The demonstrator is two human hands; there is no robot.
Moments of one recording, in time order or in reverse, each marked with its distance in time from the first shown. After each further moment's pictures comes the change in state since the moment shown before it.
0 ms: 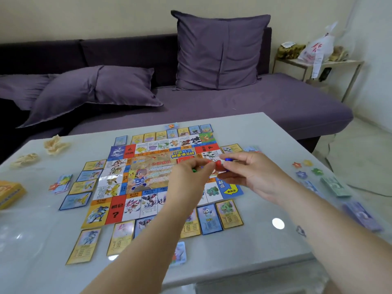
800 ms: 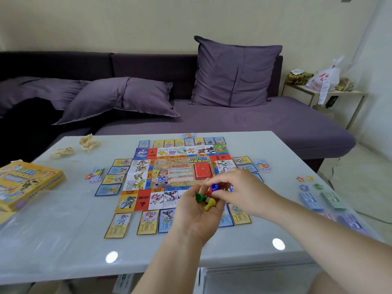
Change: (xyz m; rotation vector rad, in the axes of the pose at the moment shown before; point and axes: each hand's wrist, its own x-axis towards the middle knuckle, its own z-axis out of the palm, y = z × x) left_hand -0.072 0.010 -0.030 -1.582 -0.024 -0.734; right_hand -0.057 -0.025 0.064 -0.978 -0.180 -0.454
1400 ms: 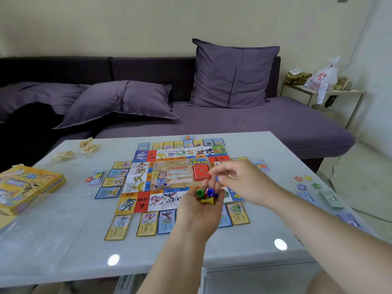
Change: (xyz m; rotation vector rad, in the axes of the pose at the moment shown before) left_hand 0.010 -0.008 0.008 -0.003 0.083 0.084; right_hand 0.007 0.002 -0.014 0.215 0.060 0.138
